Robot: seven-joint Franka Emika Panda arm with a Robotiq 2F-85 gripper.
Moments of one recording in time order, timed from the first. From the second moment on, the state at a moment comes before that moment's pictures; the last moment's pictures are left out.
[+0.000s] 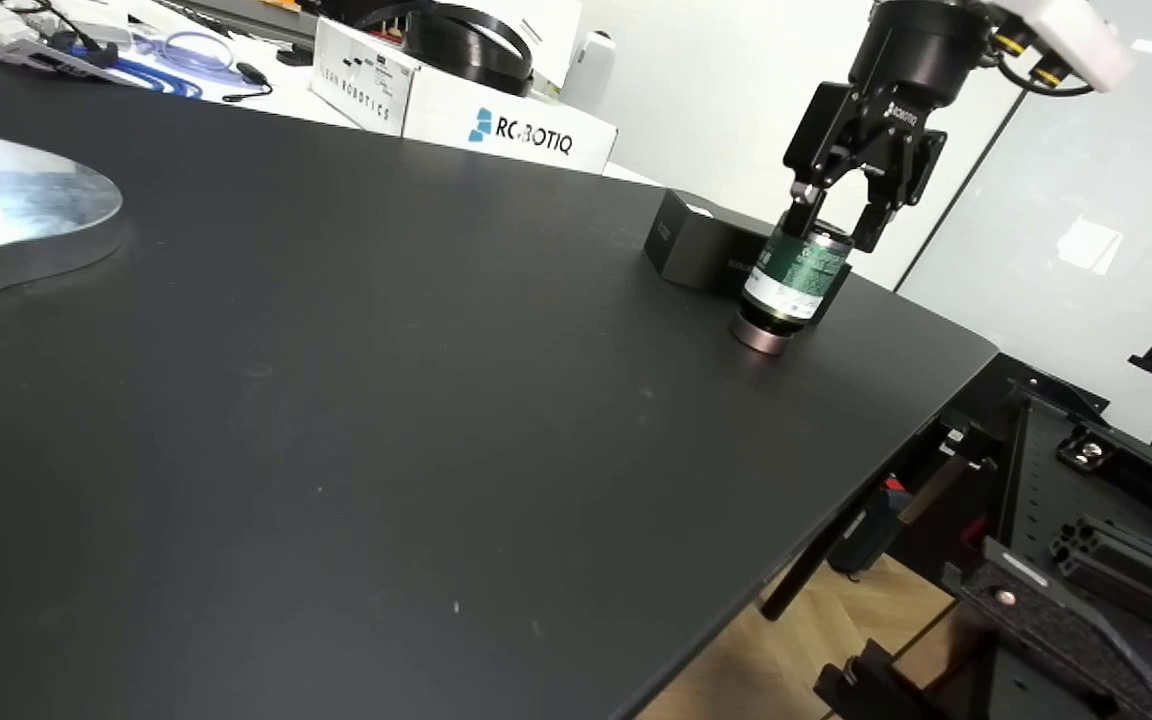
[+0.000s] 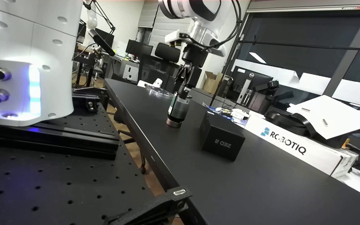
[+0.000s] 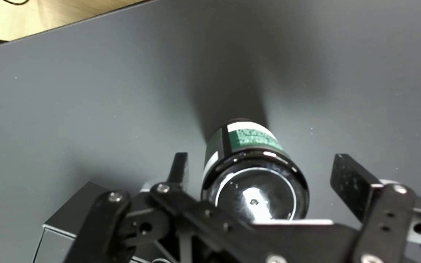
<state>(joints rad) 0.04 -0.06 0.10 -2.74 0.06 2.62 0.41</state>
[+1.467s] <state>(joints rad) 0.05 -0.06 0.08 -2.70 -0.02 2.62 0.39</state>
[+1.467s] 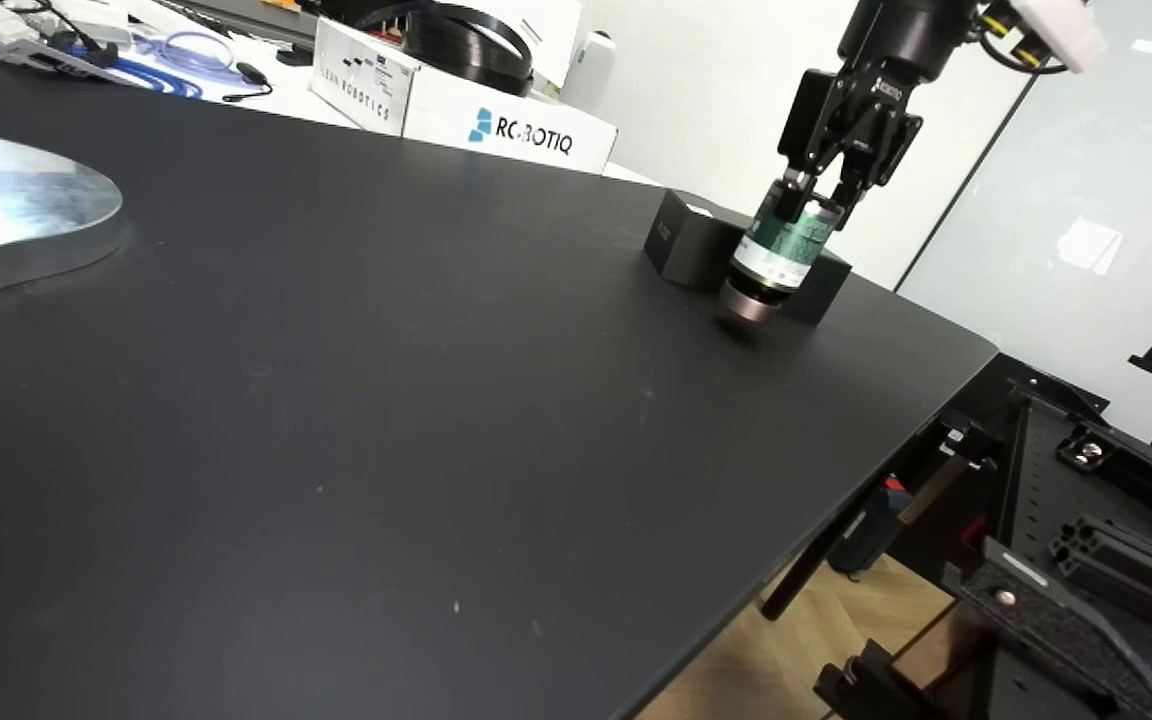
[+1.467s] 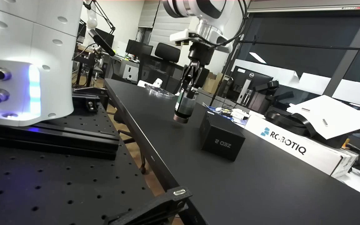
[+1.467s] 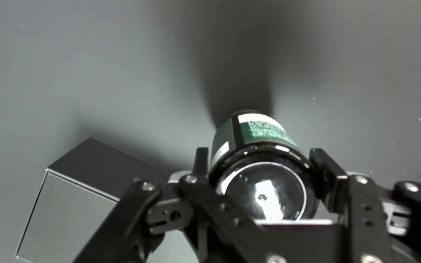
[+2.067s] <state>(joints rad) 0.04 -0.23 0.08 -2.58 0.00 2.34 0.32</state>
